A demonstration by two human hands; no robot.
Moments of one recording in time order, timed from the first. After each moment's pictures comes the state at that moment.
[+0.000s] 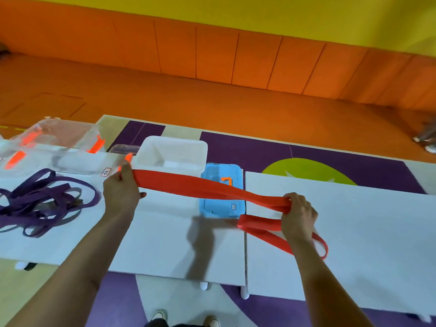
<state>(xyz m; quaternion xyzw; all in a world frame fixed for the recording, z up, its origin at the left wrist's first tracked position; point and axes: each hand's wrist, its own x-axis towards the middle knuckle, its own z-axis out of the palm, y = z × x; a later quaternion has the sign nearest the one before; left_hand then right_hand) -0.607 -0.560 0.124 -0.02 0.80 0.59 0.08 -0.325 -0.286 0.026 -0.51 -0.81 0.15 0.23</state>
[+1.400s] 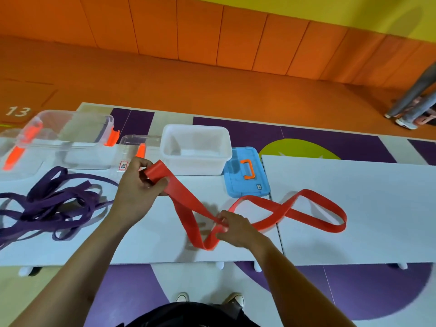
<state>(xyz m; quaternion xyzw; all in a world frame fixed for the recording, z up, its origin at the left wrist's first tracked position) -0.691 -0.672 0.128 0.21 0.78 0.55 0.22 -0.483 -0.502 -0.004 -0.36 -0.84 0.38 -0.14</state>
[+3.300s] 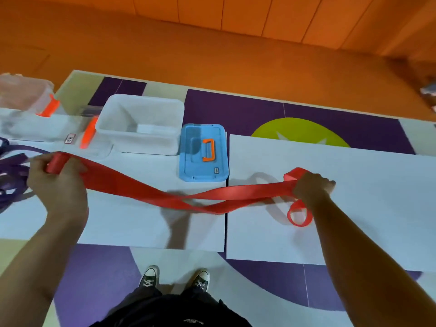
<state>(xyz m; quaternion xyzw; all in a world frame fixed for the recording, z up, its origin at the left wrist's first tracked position) -0.594 -0.572 0.087 -0.07 0.73 0.68 -0.01 -0.281 -0.173 0.010 -0.61 -0.76 0.00 -0.23</state>
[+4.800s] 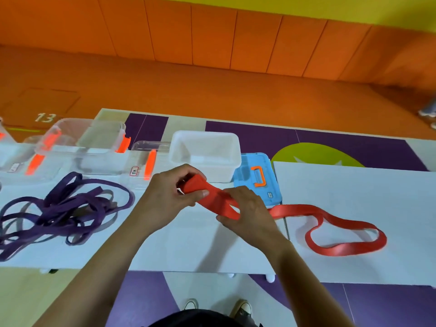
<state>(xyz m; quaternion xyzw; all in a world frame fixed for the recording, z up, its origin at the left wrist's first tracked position) -0.667 -0.642 0.160 0.42 0.73 0.49 0.24 -0.497 -0.493 0.081 -0.26 -0.91 0.29 0.12</state>
